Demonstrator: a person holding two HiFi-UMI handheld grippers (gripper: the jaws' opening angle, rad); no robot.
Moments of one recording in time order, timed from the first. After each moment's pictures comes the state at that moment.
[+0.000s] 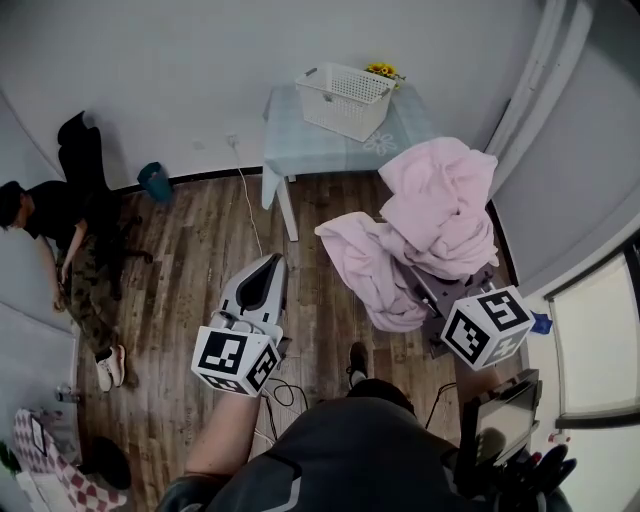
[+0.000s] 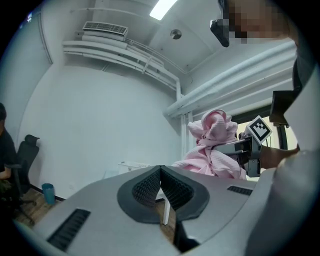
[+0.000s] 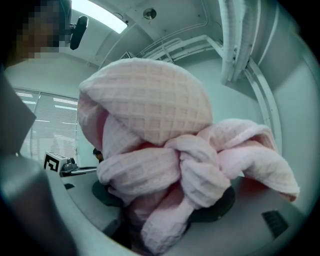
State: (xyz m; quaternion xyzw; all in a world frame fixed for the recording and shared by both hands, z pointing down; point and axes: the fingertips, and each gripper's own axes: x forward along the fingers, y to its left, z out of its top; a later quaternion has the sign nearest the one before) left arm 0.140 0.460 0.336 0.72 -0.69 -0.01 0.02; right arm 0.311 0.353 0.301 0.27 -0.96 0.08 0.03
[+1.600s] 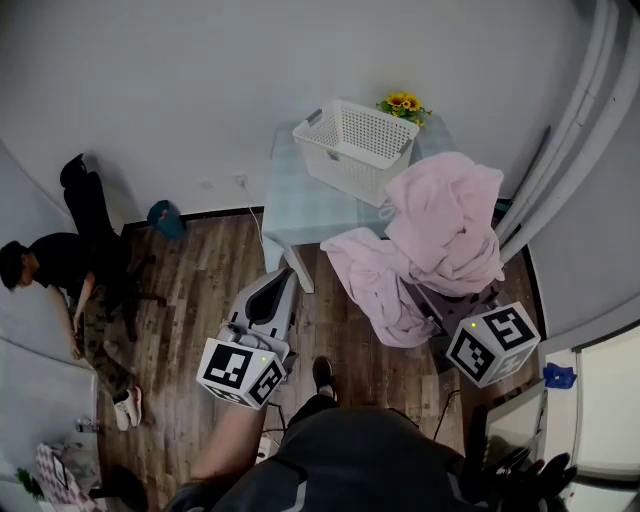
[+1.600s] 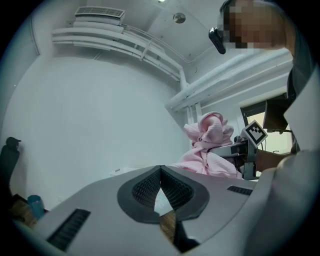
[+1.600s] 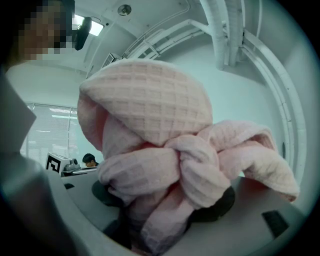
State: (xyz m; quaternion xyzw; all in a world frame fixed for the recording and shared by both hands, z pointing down) left arm 0.026 0.181 0.329 0.74 -0.68 0.00 0.03; right arm 0.187 0.075 0.305 0.24 -0.96 0.11 0.02
